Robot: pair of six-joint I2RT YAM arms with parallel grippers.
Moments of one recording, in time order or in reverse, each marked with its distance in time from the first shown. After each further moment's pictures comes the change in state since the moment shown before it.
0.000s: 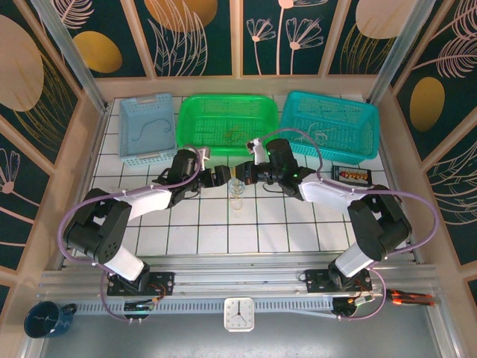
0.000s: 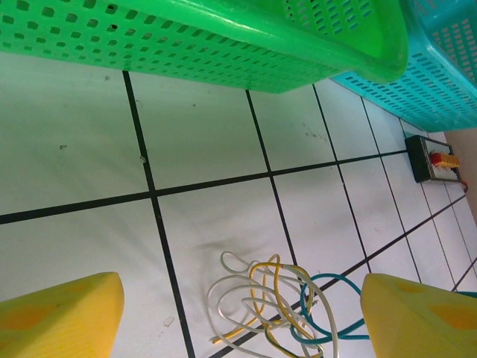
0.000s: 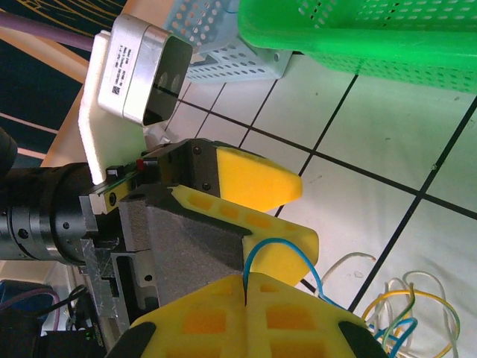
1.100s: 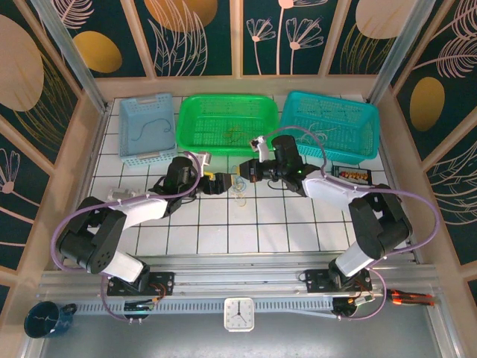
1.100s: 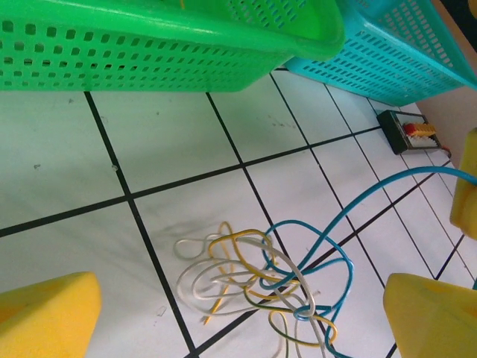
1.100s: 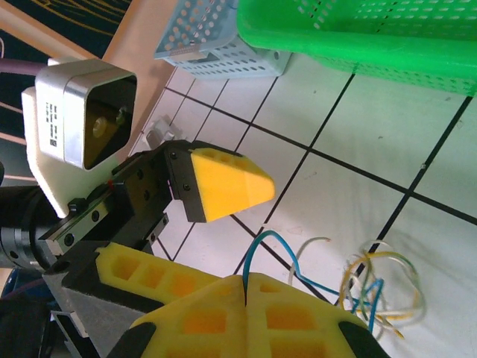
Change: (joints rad) left arm -0.010 -0.081 -0.115 0.129 0.031 0.127; right arm -0.059 0.010 0.016 -0.032 -0.099 -0.043
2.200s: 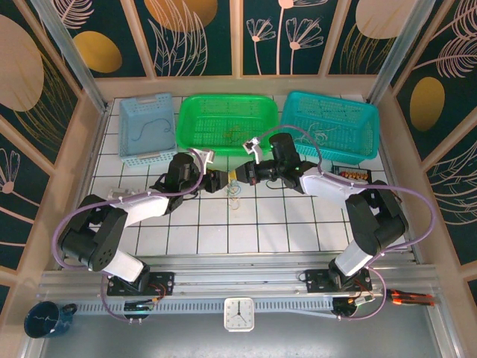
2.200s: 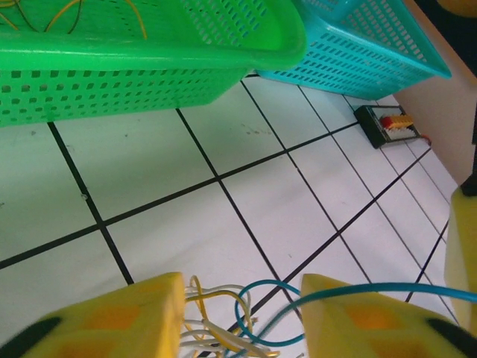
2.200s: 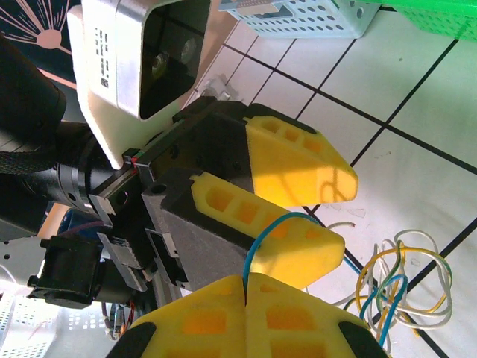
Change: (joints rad) left arm 0.000 0.021 0.039 0.012 0.057 0.061; right arm 0.001 0.032 0.039 -0.036 -0.187 -0.066
